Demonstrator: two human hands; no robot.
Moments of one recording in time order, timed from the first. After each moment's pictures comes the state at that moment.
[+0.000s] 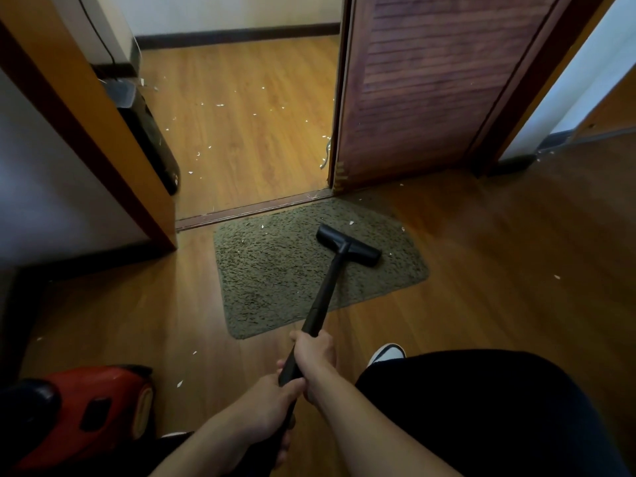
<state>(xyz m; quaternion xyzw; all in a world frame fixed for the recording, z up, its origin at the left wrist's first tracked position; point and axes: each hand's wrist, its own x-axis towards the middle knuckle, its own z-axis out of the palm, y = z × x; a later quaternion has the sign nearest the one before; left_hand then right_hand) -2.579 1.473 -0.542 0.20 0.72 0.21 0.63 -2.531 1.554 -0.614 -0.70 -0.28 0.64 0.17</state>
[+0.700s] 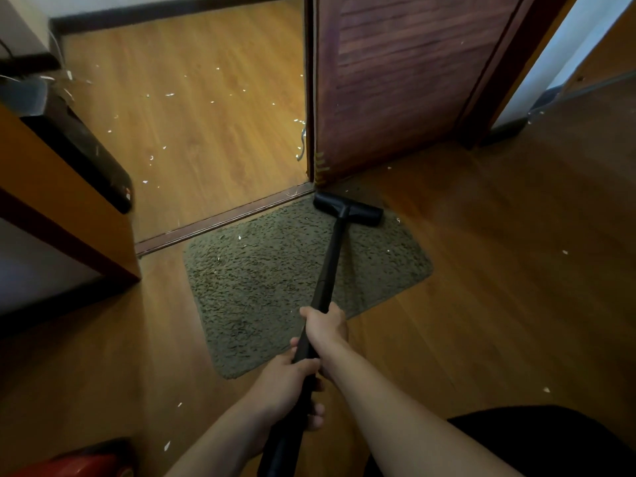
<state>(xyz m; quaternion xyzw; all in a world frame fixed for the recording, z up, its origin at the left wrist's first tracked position) -2.617 1.601 -0.588 0.14 0.66 0.25 0.69 -2.554 1.688 -0.656 -0.69 -0.28 0.64 0.19</state>
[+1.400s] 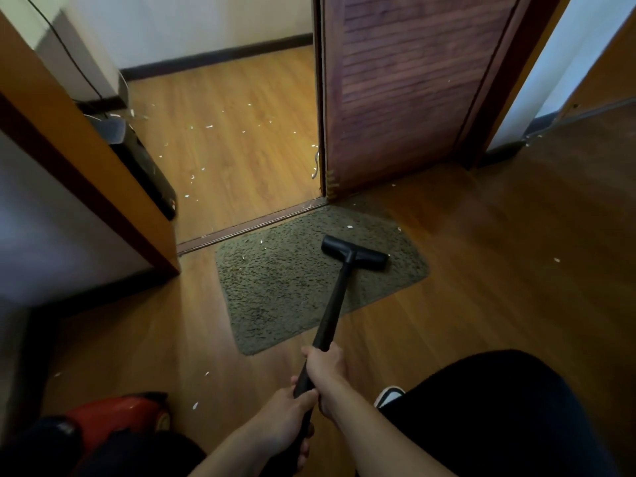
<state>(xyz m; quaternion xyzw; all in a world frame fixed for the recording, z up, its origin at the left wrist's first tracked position) -2.572 1.486 -0.538 0.19 0.71 0.18 0.66 -2.506 1.561 -0.619 -0.67 -0.27 0.67 0.17</state>
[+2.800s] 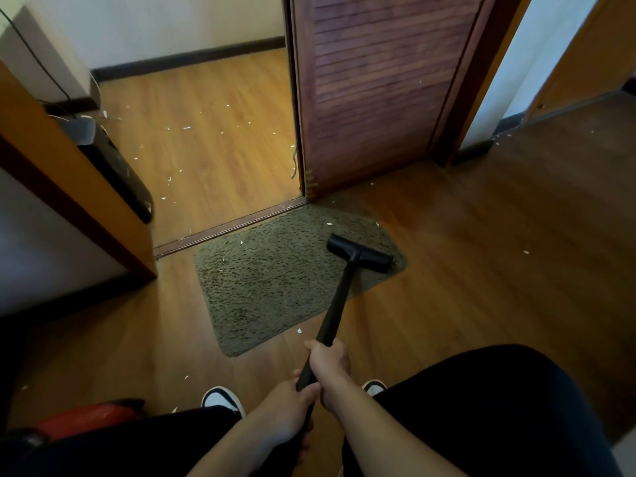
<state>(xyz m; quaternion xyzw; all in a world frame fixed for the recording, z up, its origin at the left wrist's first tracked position) -2.539 1.499 -0.541 0.27 0.69 0.13 0.65 -2.474 1.566 -0.618 -0.71 -0.24 0.64 0.20</state>
